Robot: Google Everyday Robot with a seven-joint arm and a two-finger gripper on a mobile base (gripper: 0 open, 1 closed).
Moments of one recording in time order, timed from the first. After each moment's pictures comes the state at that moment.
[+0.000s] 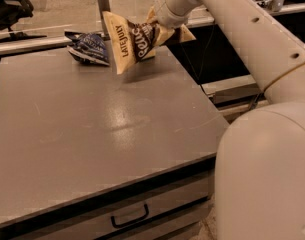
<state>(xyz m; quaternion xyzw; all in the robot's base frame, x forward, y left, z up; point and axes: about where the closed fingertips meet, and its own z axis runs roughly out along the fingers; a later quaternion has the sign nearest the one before) 0.797 -0.025 0.942 -0.80 0.47 -0.16 0.35</state>
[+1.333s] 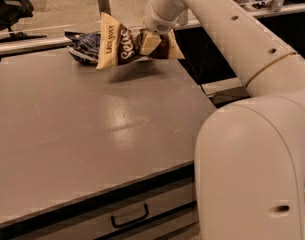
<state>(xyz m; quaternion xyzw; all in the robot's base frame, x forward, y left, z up) 0.787 0.007 0.915 -0.72 0.61 -0.06 0.32</state>
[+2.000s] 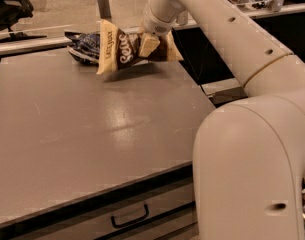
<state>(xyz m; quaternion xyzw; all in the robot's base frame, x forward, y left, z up) 0.788 0.012 0.908 -0.73 0.61 -0.05 0.31</state>
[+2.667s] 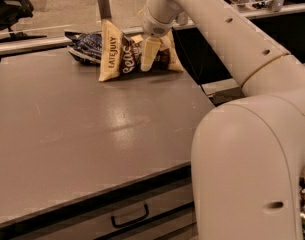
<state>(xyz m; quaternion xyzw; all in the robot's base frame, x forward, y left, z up) 0.788 0.014 0.904 -0.73 0.61 -0.05 0.31</state>
